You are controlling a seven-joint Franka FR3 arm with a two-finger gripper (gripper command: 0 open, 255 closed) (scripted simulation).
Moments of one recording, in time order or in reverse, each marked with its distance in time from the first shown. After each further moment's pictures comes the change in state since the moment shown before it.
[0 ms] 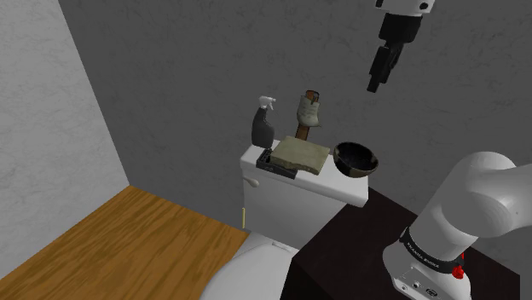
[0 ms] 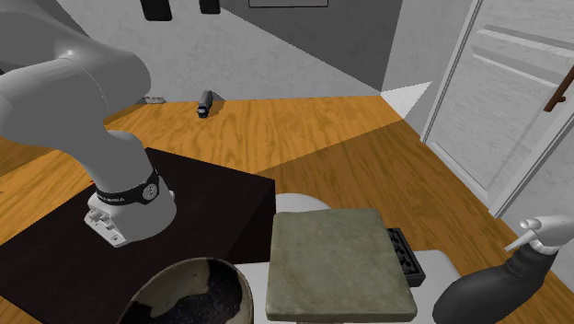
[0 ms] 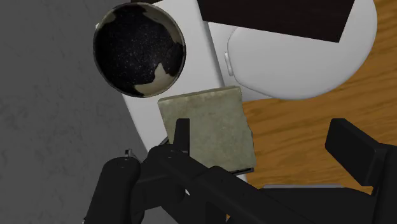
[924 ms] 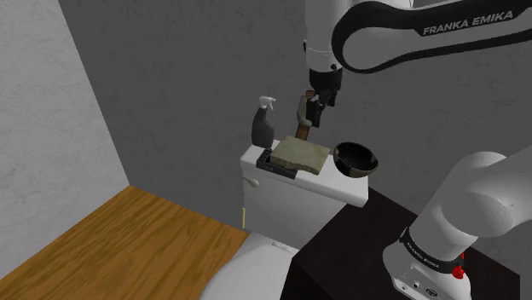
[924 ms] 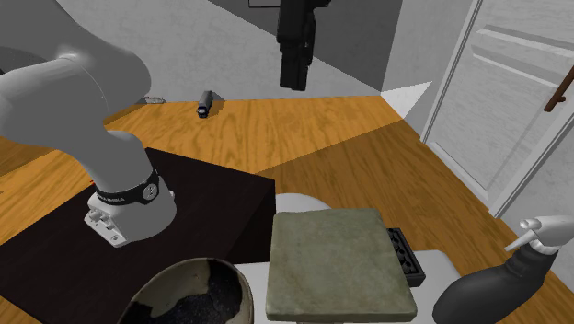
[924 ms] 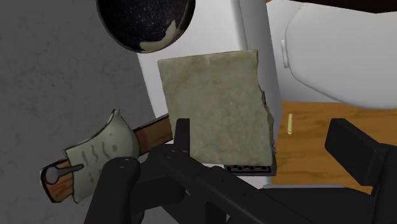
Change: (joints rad) arm -0.001 0.276 0.364 -0.064 -0.153 0.272 0.330
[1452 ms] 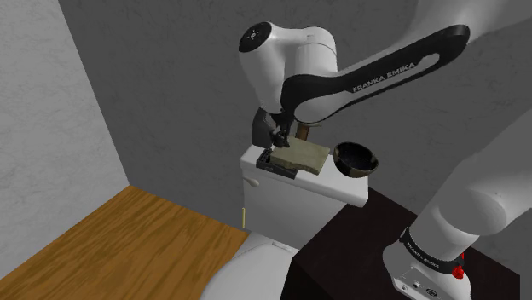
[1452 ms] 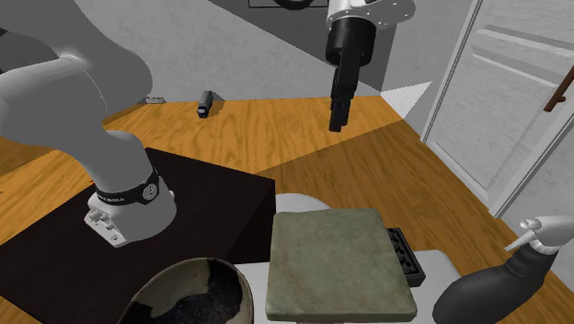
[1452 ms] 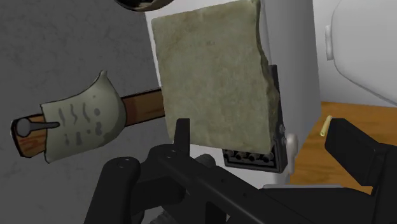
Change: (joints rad) arm -0.058 0.367 0.236 0.118 -0.270 0.039 0.325
